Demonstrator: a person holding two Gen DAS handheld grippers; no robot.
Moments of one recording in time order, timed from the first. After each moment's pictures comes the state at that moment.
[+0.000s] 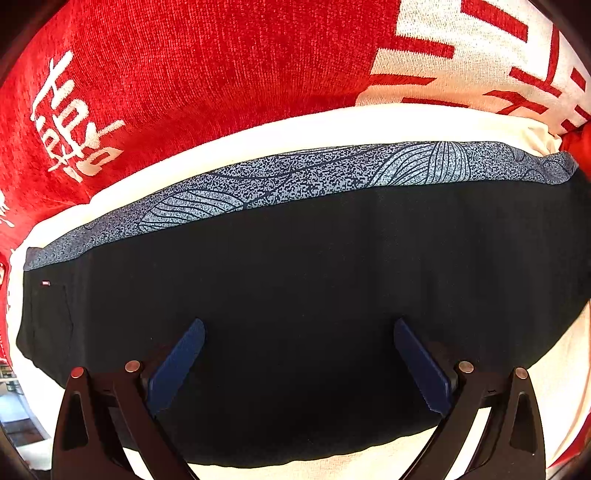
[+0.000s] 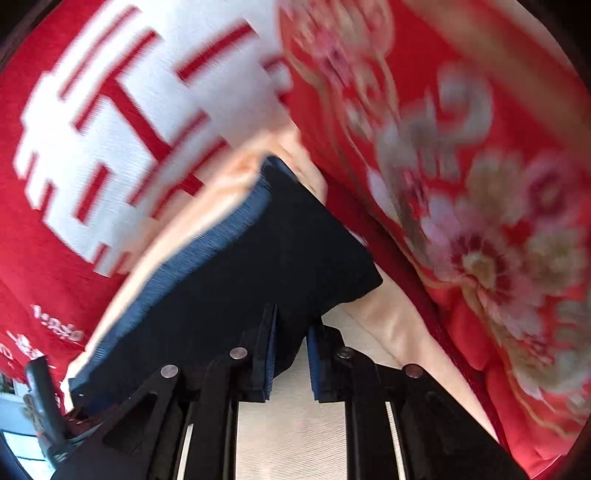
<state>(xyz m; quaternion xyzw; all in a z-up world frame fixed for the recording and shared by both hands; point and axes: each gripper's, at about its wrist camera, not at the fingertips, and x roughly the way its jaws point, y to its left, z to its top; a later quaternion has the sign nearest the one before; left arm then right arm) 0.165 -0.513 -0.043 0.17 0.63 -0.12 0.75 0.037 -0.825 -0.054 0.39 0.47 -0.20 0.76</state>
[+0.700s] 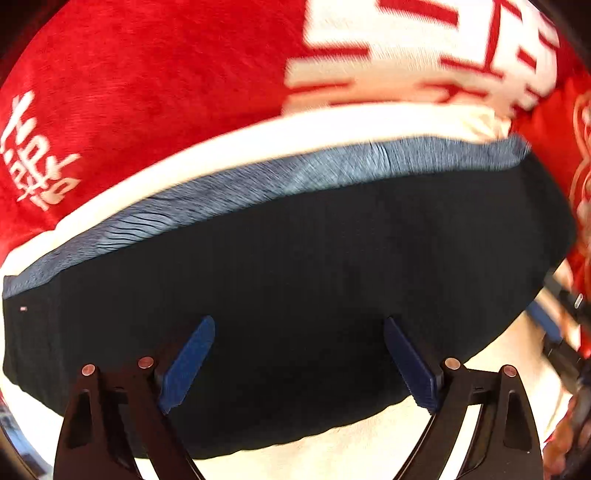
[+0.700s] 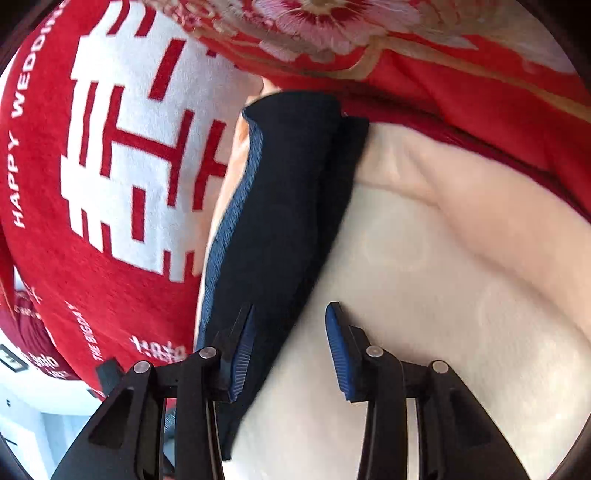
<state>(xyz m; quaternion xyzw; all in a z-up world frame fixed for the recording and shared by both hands) 0.152 -0.535 -0.039 0.16 0.62 -0.20 0.74 -0.012 -0.800 -0.089 0.60 0.33 -0.10 0.72</state>
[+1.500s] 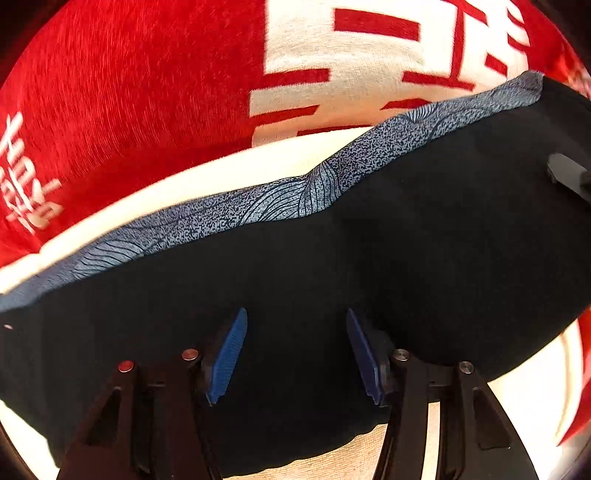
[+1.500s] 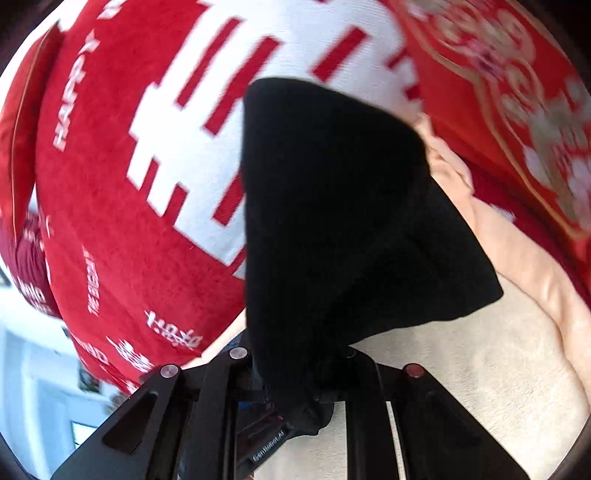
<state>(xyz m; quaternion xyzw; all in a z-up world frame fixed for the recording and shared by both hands) 0.144 -0.532 -0.043 0.14 0.56 -0.24 0.78 0.067 -0.754 0.007 0.45 0.35 -0.04 0.82</state>
